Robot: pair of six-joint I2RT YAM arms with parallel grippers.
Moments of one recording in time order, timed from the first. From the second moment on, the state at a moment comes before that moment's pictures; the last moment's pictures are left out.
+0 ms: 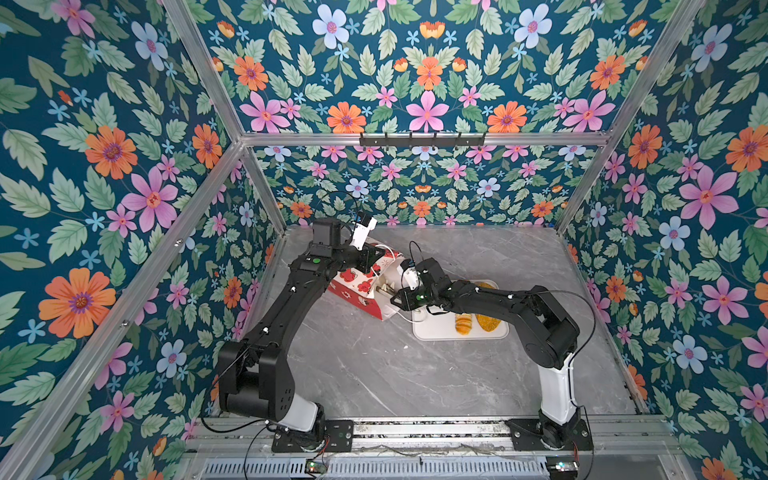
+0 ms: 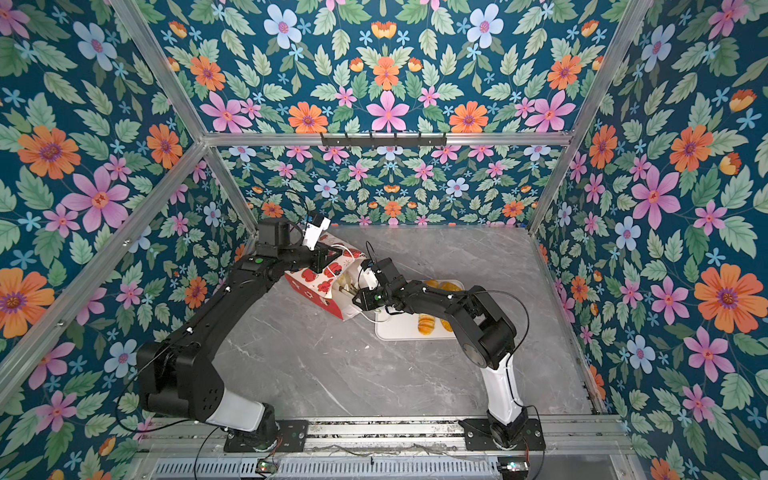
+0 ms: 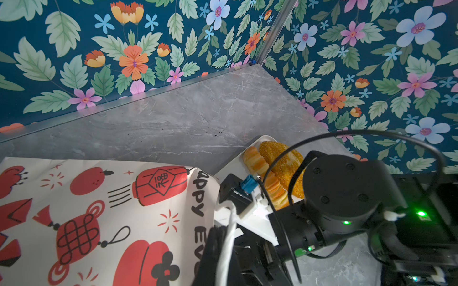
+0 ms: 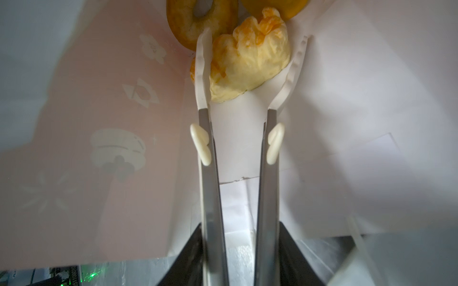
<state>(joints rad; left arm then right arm) -0.23 1.50 1.29 -0.35 0.65 0.03 0.71 2.04 1.35 -0.03 -0.36 0.37</state>
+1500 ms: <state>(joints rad) -0.23 1.52 1.23 -0.17 0.54 -0.05 0.71 1.17 0.84 -0.37 -0.18 0.34</state>
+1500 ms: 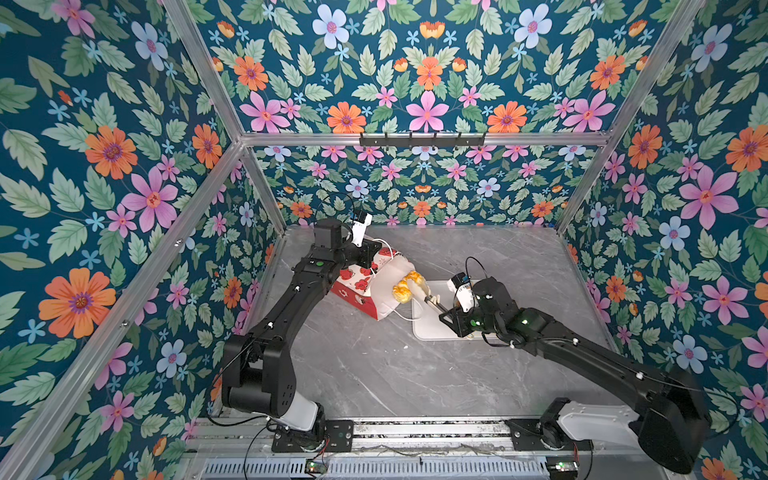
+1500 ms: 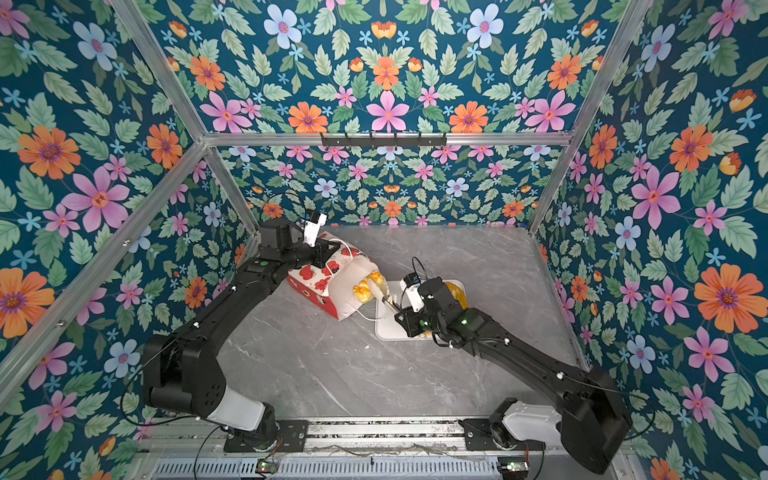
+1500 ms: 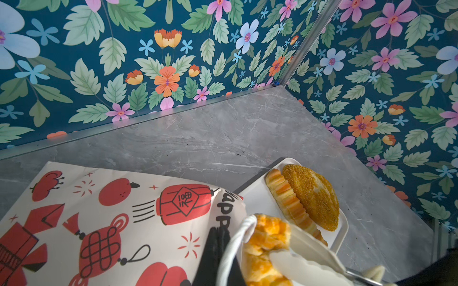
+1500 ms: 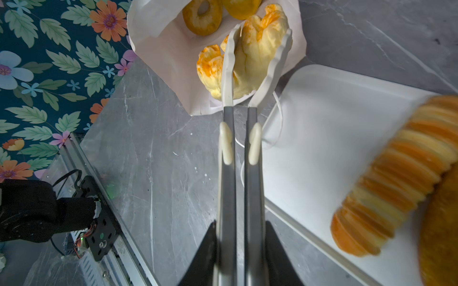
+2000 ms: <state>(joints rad) -0.23 1.49 1.19 -0.14 0.53 -0.05 0.60 1.11 0.73 -0.50 -0.07 0.32</state>
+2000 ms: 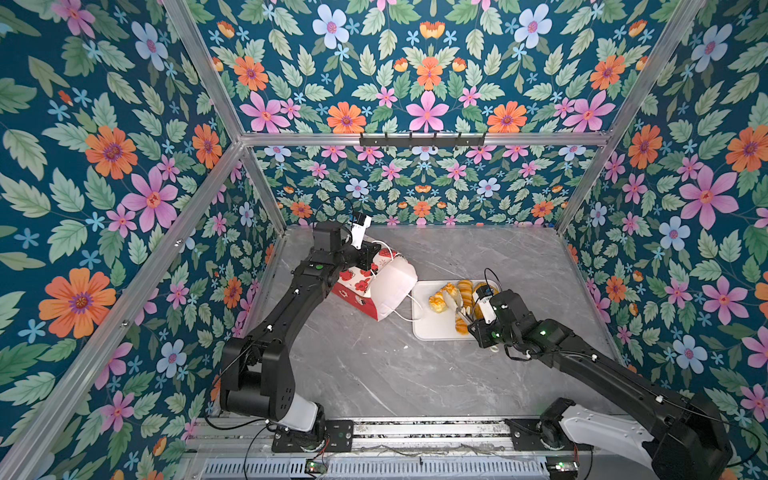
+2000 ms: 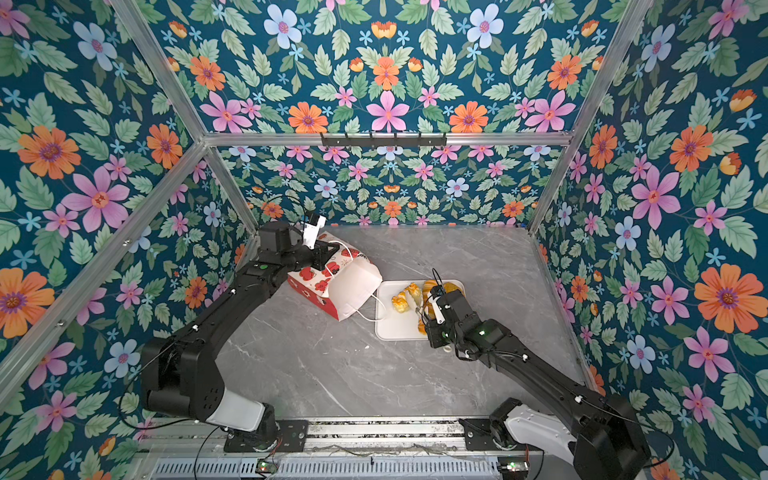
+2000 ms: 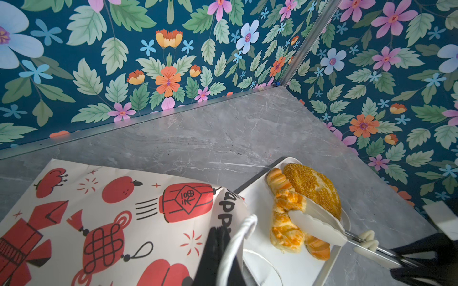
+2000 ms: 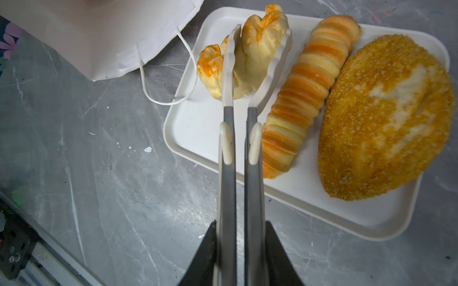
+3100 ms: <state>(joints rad) -0.22 1.44 1.16 -0.15 0.53 -0.03 0.55 1.12 0.75 -0.49 -0.05 0.29</state>
